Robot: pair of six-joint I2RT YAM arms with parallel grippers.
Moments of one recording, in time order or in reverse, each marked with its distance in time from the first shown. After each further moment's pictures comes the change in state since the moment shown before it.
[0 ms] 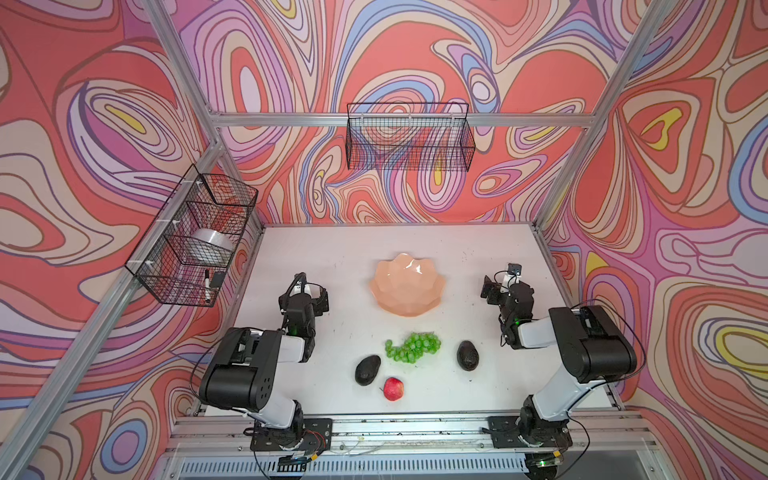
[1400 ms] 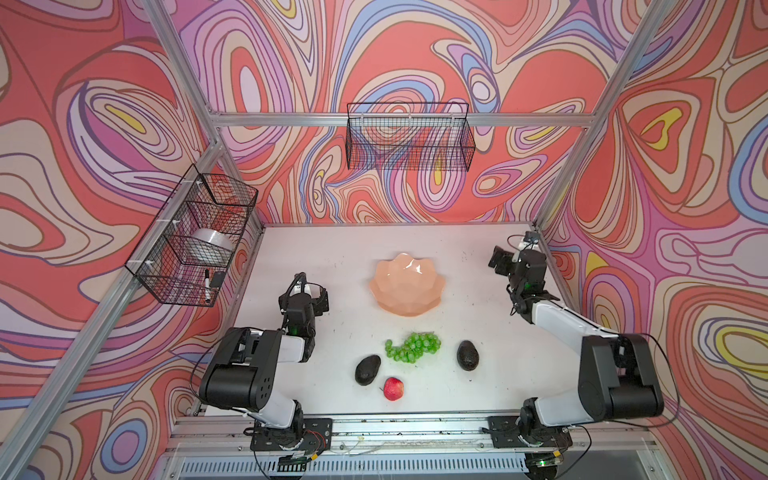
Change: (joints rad) left arm 0.000 0.000 0.000 0.000 -0.002 0.000; right arm -0.001 -0.305 0.405 -0.671 0.016 0.201
